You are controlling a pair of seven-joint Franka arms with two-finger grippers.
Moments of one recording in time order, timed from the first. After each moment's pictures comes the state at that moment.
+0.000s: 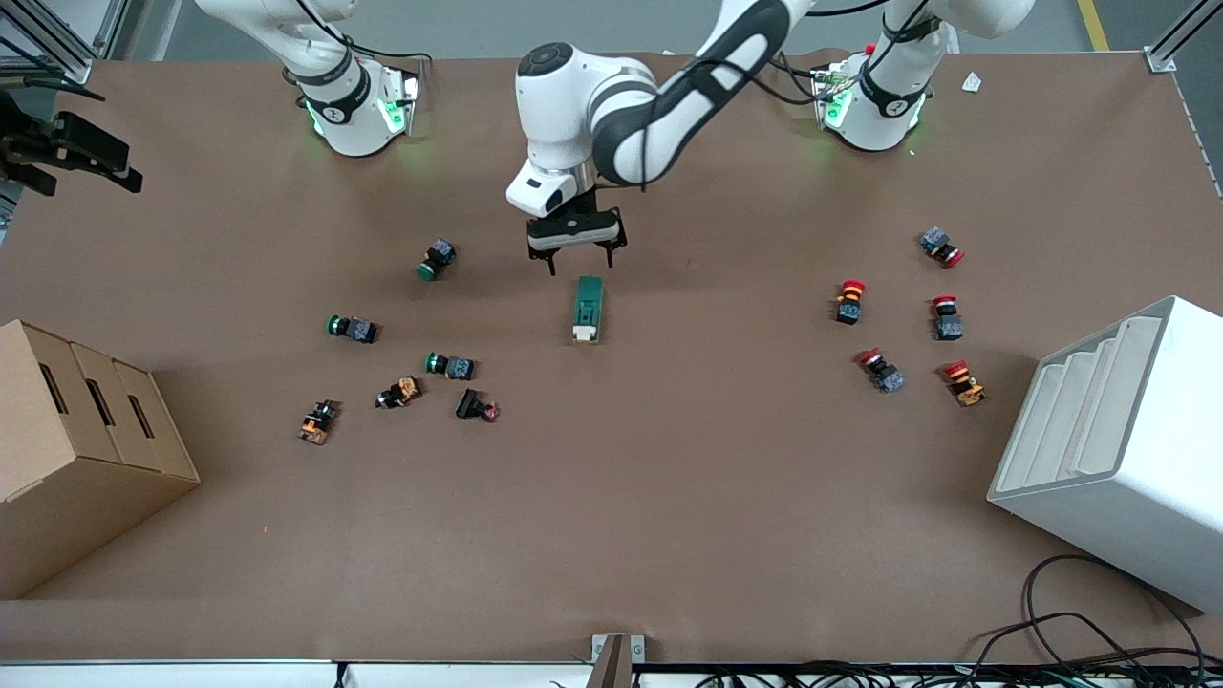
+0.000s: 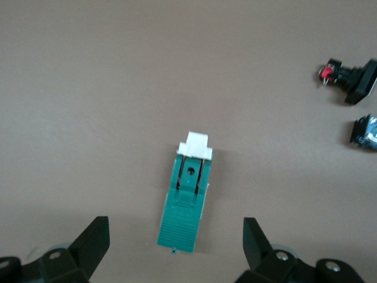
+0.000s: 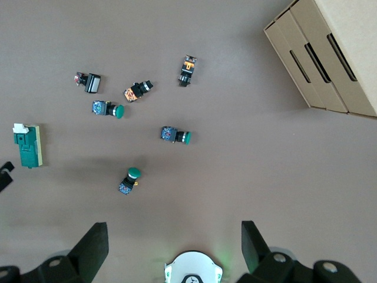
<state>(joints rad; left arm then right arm) -0.78 0.58 -0.36 -1.67 0.69 2.22 -1.62 -0.02 -0.06 -0.01 -1.49 0.04 1.32 -0.03</state>
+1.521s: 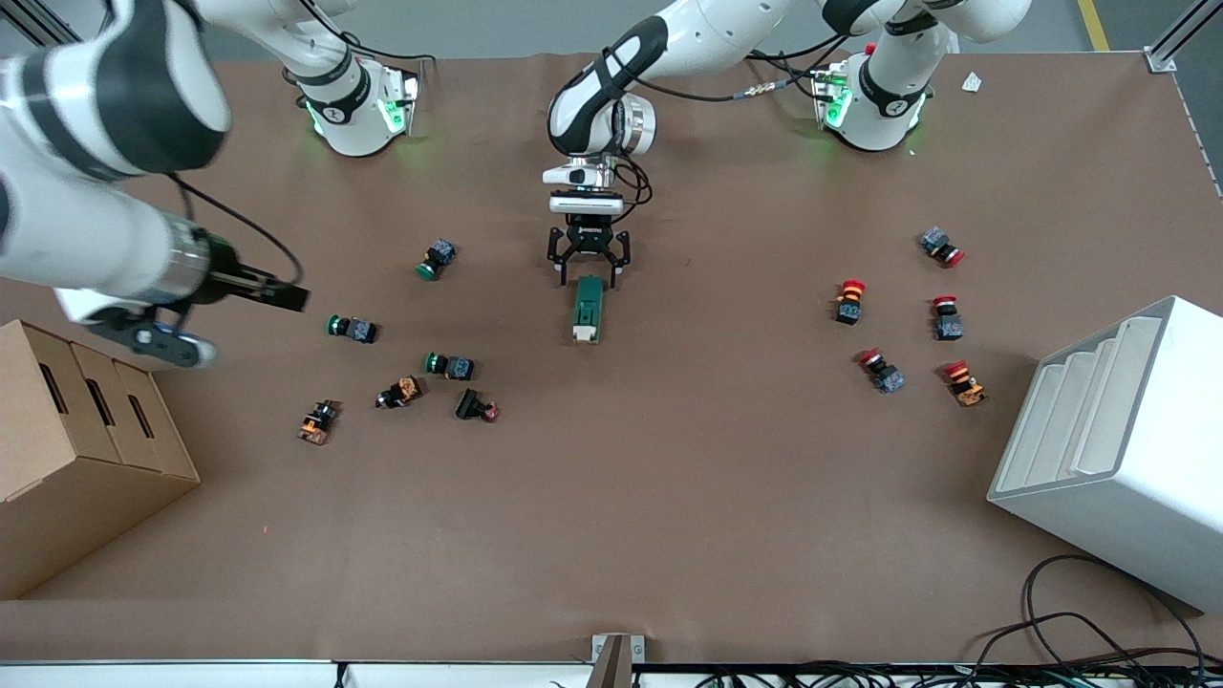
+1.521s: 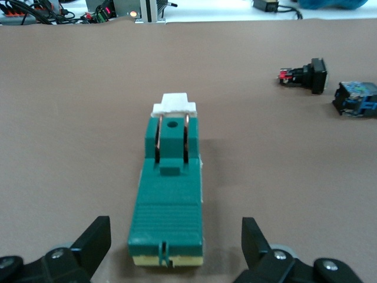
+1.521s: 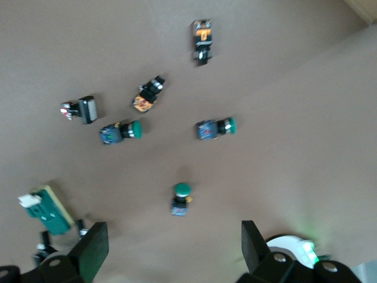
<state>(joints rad) -0.93 0.81 -0.36 -1.86 1.80 2.05 -2.53 0.21 0.23 0.01 -1.51 0.08 1.46 0.65</state>
